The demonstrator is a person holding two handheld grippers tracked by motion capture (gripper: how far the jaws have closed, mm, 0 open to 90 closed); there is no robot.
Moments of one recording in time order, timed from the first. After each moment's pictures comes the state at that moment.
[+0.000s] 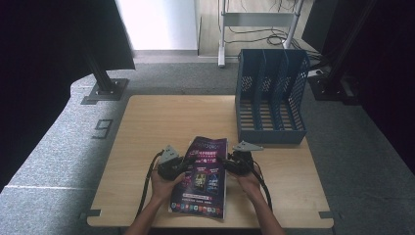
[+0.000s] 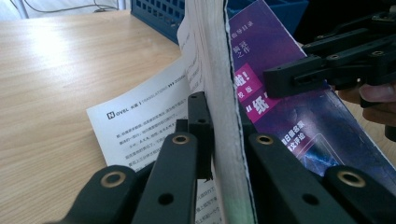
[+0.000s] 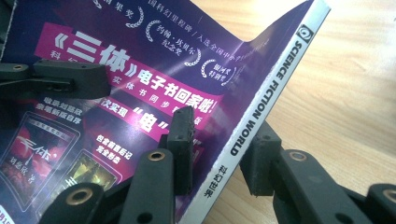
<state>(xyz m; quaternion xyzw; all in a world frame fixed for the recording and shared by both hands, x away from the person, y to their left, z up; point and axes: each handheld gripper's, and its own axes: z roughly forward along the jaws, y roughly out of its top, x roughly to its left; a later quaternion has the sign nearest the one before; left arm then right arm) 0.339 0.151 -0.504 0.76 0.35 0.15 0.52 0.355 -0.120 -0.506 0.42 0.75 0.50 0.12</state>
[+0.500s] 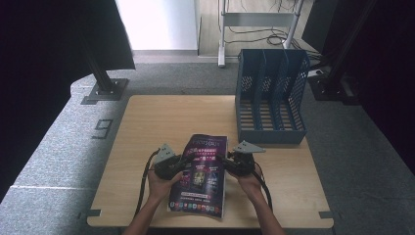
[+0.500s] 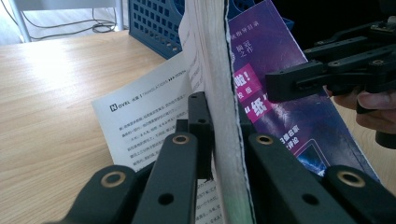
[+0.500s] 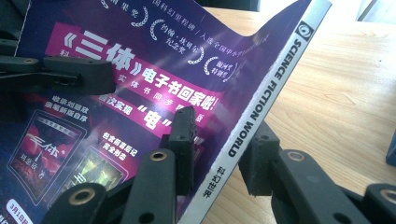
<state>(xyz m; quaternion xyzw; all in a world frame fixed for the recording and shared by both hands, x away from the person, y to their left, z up) 0.332 0.156 -0.485 0.75 0.34 0.15 0.54 0.342 -0.119 -0.487 0.40 0.74 0.52 0.15</state>
